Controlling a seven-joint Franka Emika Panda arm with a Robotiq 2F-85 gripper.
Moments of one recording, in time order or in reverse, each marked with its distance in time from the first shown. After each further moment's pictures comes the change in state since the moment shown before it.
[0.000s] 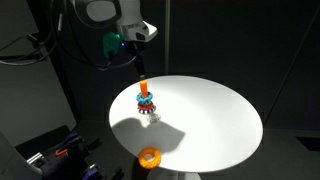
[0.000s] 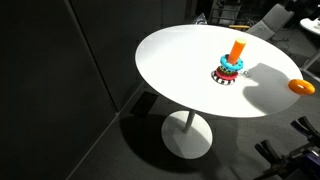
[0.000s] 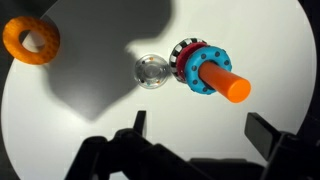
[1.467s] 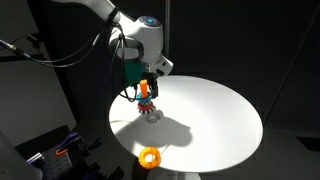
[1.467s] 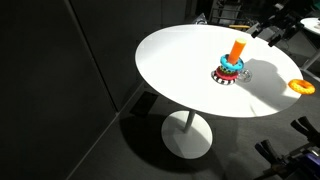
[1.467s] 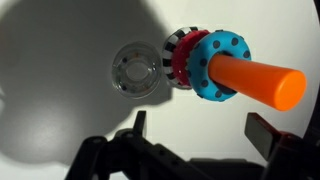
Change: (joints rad) arm 0.020 0.370 -0.028 0.135 0.361 0.130 -0.340
